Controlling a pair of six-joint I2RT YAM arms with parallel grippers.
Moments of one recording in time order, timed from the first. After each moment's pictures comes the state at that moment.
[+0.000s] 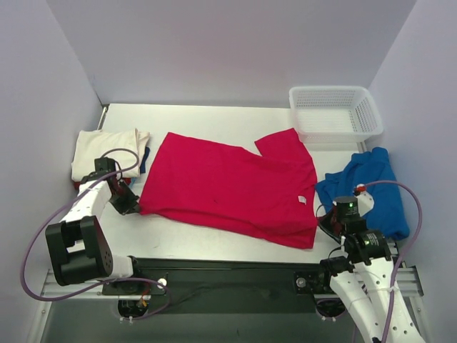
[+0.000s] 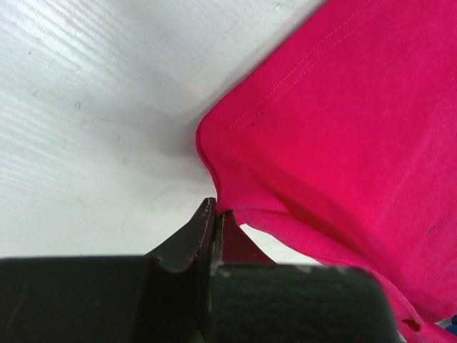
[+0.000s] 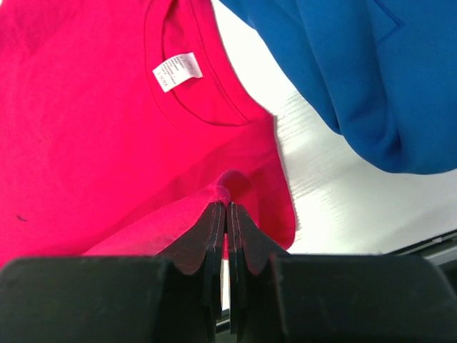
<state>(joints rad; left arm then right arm) 0.21 1.37 0.82 -0.74 0.10 -0.52 0.18 0.51 0.59 -0.95 0.25 0.79</state>
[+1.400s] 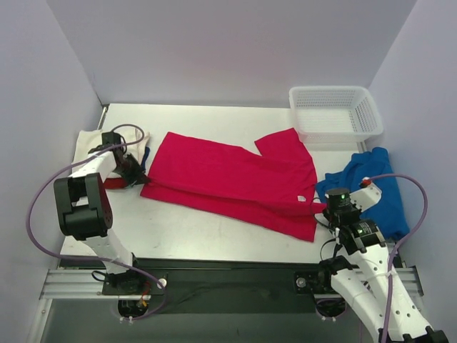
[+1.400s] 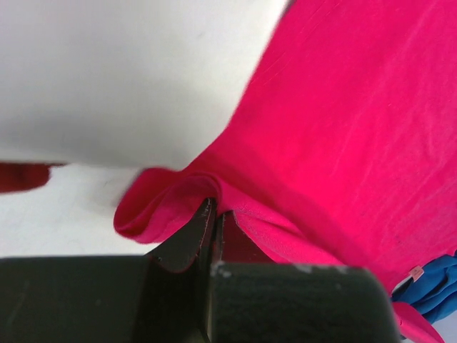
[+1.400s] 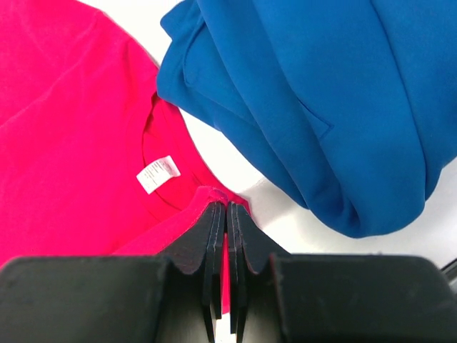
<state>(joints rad) 0.17 1.75 1.15 -0.63 0.26 -0.56 0.26 0.62 0.59 -0.83 0.60 0.89</state>
